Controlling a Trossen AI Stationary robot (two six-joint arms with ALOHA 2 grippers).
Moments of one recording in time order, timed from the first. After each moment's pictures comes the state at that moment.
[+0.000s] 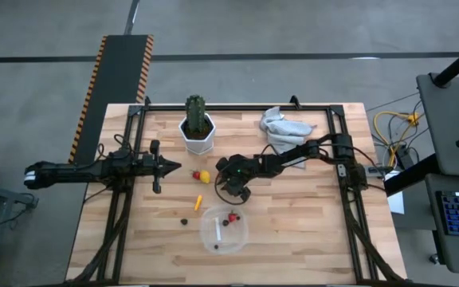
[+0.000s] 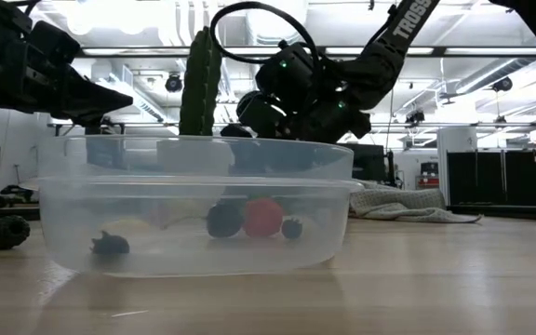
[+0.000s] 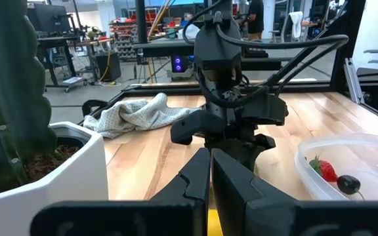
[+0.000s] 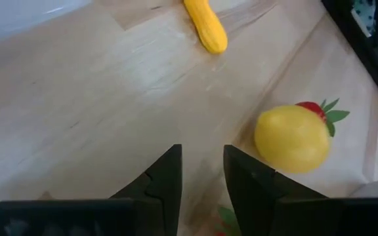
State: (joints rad) left arm 0.08 0.25 0.00 0.15 -0.03 0.06; right arm -0.04 2.09 1.16 0.23 -0.20 -0.92
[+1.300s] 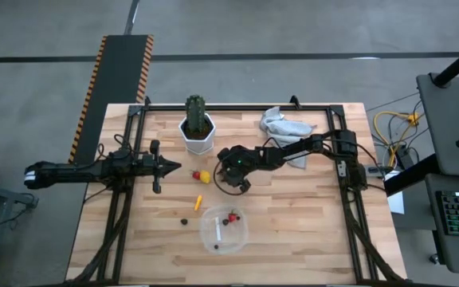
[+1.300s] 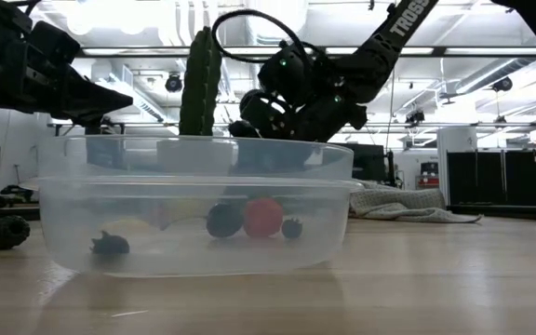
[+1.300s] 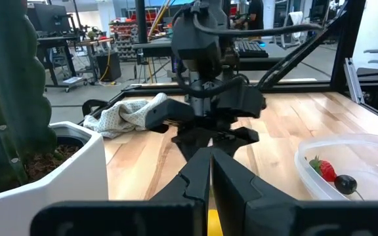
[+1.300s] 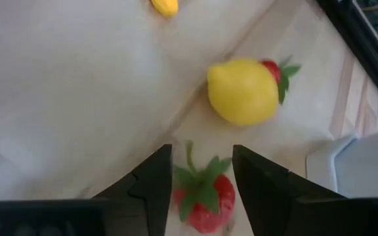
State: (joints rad) left arm 0.08 0.26 0.00 0.15 -0.03 0.06; right arm -0.11 2.05 1.17 0.16 -0.17 -0.90
